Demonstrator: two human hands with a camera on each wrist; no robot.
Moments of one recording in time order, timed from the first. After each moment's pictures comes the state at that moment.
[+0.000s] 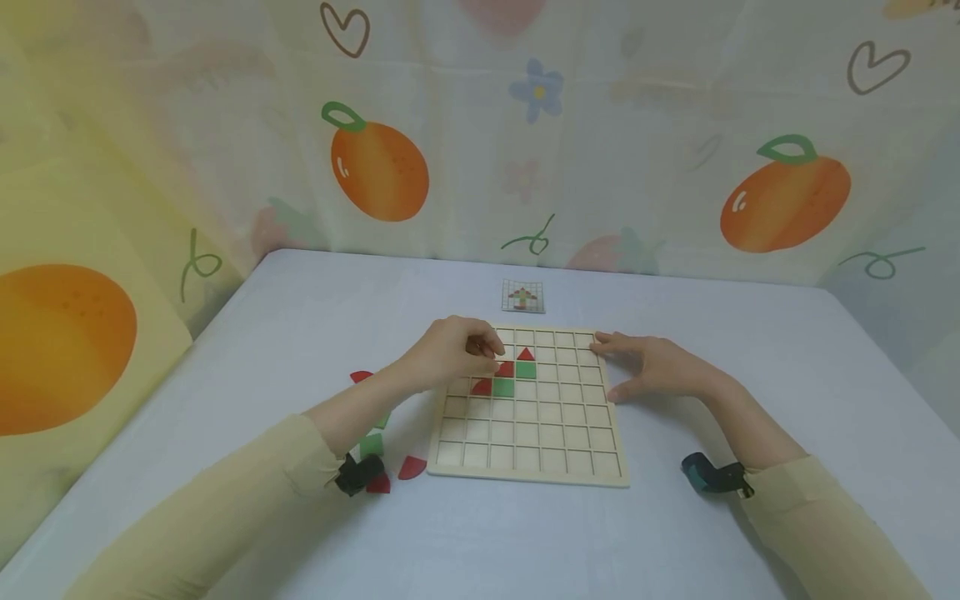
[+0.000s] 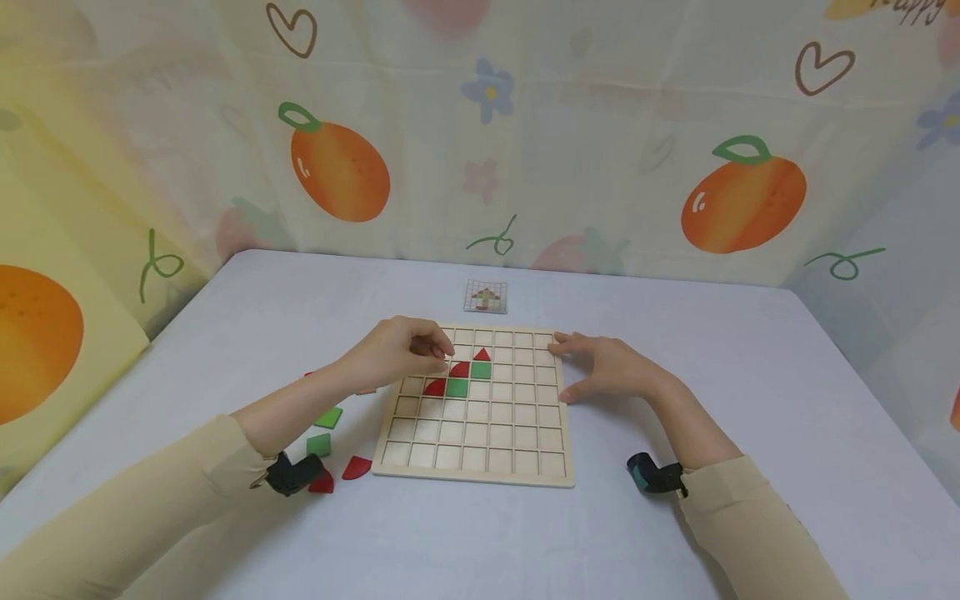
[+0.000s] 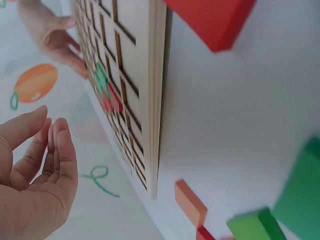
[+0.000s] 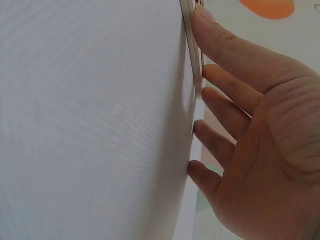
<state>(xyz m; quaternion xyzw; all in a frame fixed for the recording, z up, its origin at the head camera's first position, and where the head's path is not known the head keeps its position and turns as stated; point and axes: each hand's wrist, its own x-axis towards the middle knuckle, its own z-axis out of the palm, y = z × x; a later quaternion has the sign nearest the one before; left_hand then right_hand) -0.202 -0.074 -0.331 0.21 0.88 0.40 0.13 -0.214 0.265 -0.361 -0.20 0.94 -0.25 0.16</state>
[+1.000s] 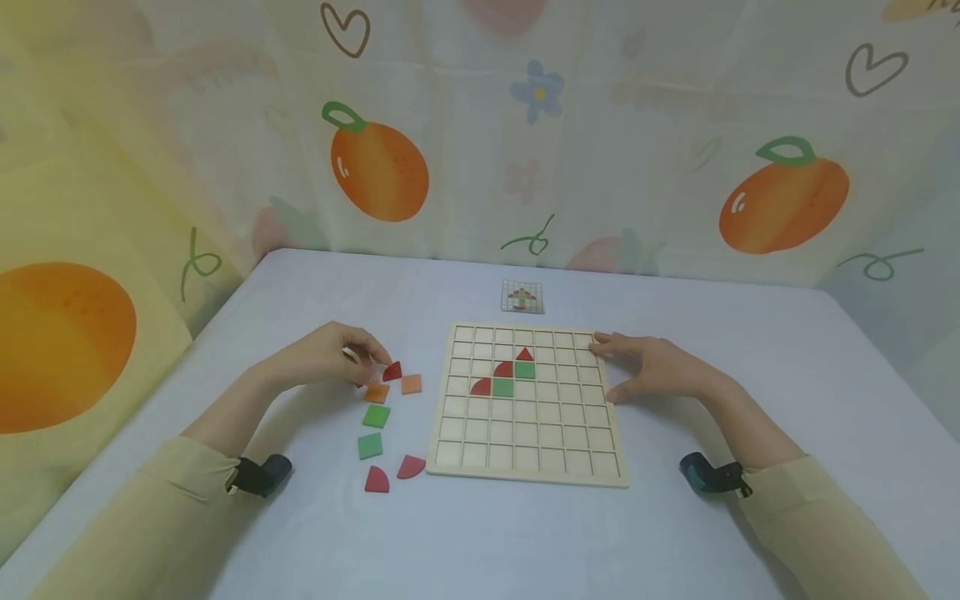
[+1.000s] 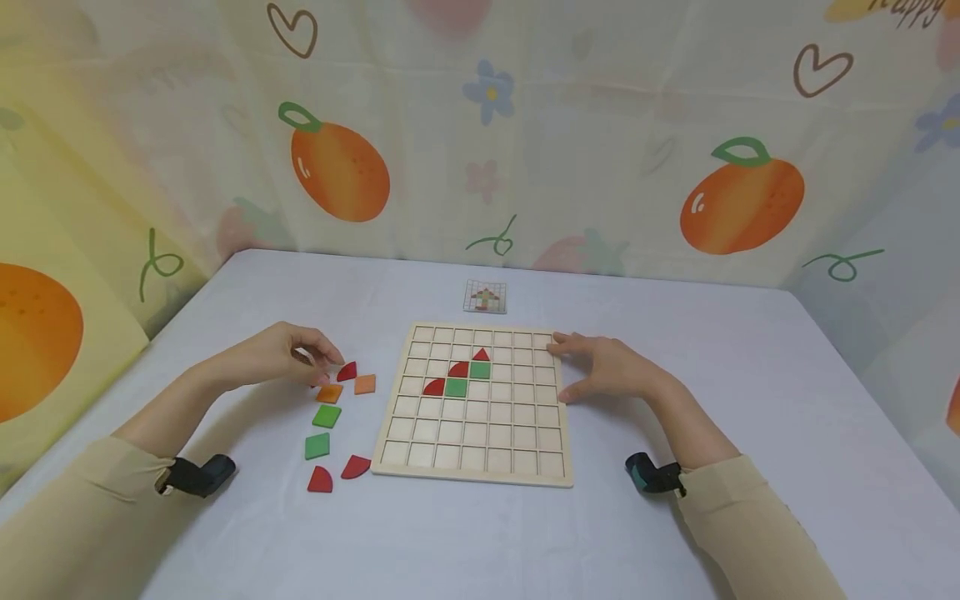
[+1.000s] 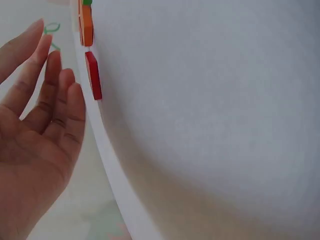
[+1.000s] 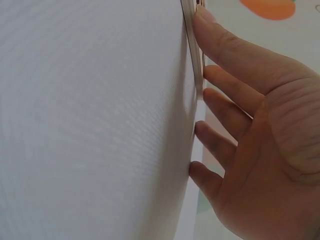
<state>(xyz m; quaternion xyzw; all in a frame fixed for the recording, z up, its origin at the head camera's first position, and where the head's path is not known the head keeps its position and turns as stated) -0.217 -0.218 -0.348 0.15 0.90 0.35 0.20 -0.215 0.266 -0.363 -0.20 0.94 -0.24 0.16</state>
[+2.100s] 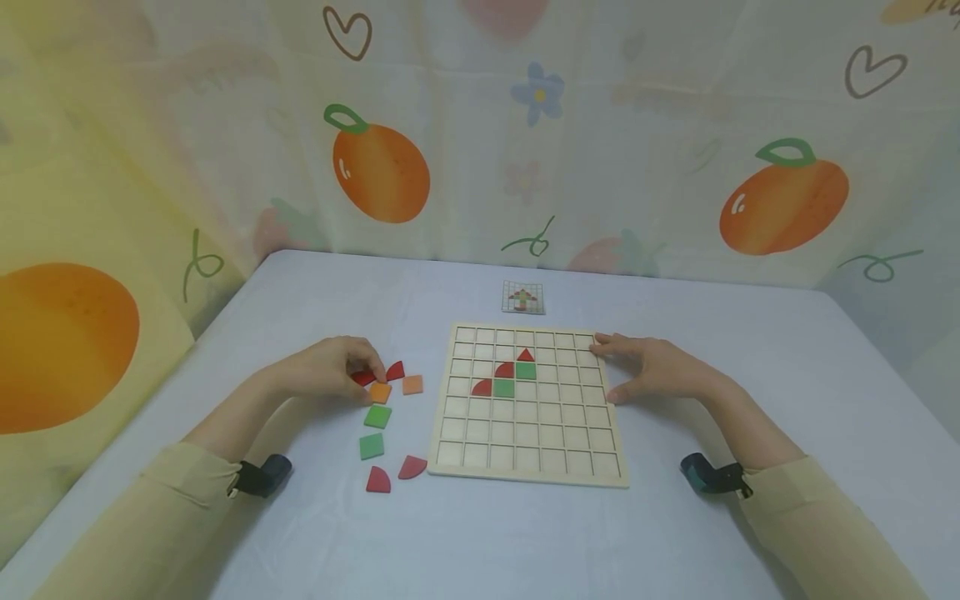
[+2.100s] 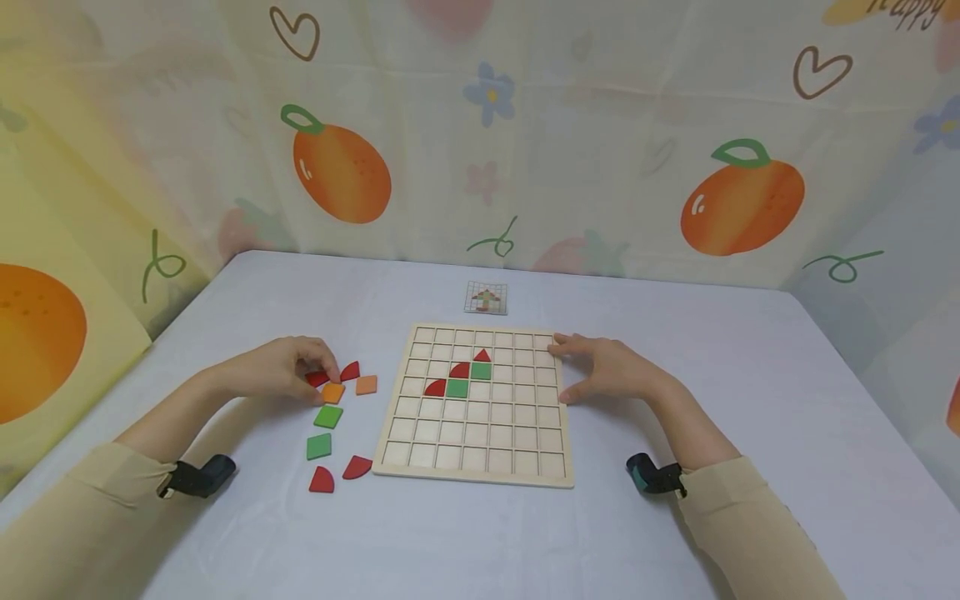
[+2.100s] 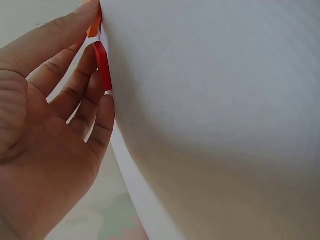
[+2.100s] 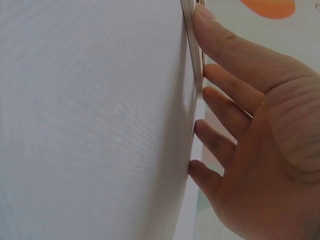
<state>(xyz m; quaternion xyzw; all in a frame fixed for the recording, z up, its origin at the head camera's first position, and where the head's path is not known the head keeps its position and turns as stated) -0.213 -0.217 -0.361 0.19 0.92 0.28 0.19 -0.214 0.265 -0.361 -0.20 0.94 -0.24 0.15</state>
